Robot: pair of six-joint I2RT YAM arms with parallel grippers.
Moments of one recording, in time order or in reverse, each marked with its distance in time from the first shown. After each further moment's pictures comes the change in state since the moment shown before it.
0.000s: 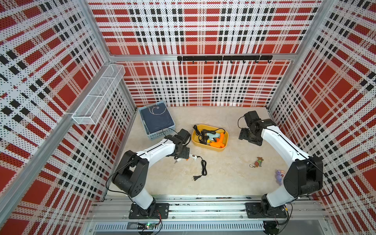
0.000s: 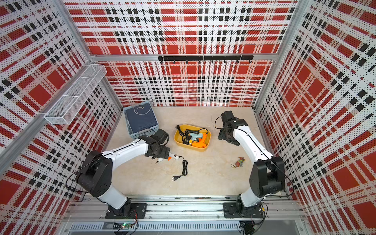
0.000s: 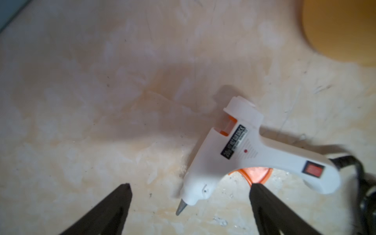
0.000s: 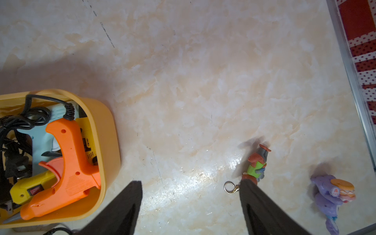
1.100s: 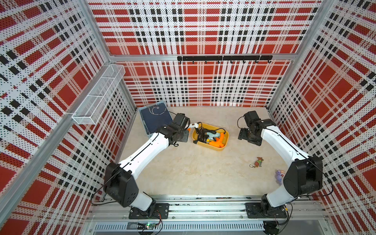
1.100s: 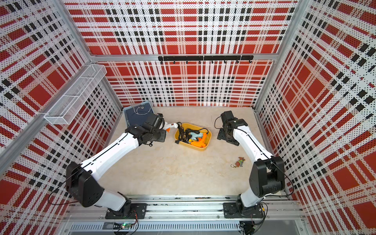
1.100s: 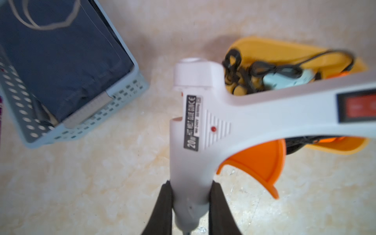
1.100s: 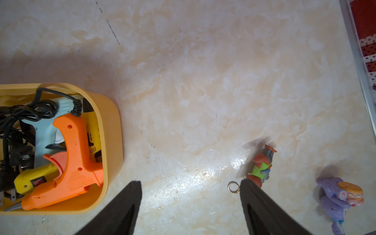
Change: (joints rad) left arm -0.003 -0.193 0.324 -0.055 -0.031 0.077; right arm 0.001 0.003 0.000 0.007 -0.018 -0.005
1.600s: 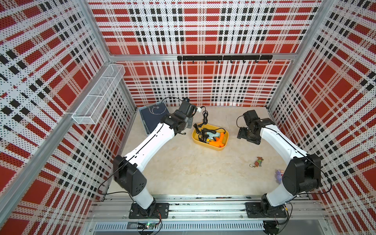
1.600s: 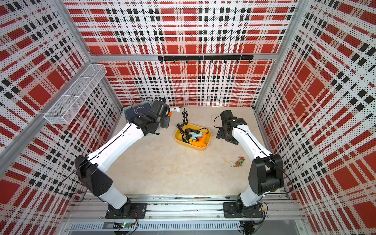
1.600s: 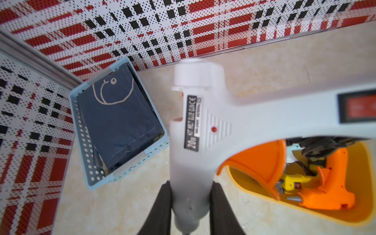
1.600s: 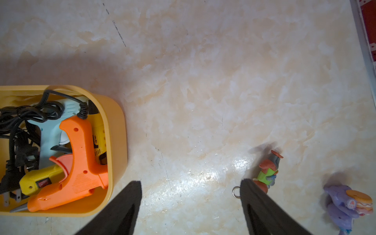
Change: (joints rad) left arm -0.068 0.241 0.341 -0.018 -0.270 0.094; right arm 0.000 0.021 0.011 0.020 -0.014 -0.012
